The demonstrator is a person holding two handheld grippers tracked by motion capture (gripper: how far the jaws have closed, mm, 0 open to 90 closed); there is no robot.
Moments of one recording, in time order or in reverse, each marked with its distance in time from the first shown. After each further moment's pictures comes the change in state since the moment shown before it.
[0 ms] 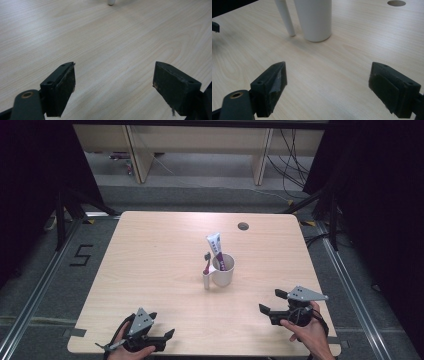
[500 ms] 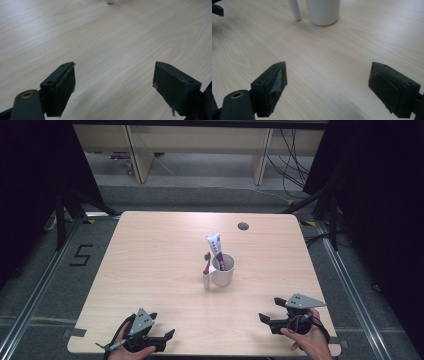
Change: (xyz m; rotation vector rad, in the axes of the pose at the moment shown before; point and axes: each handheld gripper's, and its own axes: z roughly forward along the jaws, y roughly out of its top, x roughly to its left) left arm -0.001 -0.001 0.002 0.000 -0.004 -0.005; right arm 0.009 -0.014 -0.003 0.066 0.017 -0.014
